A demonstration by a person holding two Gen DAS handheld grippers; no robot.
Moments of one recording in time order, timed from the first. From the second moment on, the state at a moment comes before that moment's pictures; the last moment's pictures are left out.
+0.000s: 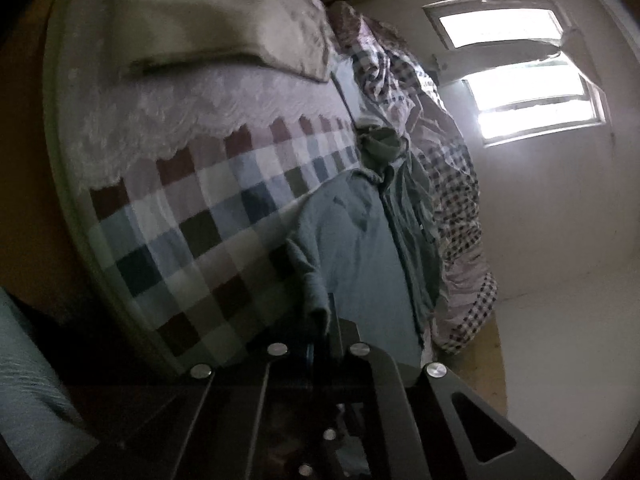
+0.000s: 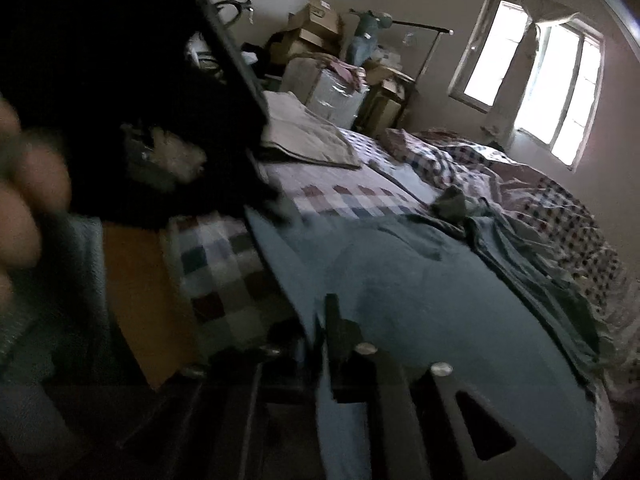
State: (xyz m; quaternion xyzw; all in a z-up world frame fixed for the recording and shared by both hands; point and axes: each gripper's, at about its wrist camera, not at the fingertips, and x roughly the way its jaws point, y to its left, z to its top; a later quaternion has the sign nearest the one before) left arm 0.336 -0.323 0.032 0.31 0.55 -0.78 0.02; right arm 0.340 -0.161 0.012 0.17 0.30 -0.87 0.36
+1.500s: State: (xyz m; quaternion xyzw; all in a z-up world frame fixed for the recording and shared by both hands) left arm 0.304 -0.307 0.111 0.27 0.49 -0.83 -0.05; right arm 0.385 0.176 -0.020 0.21 0.58 -0.78 0.07
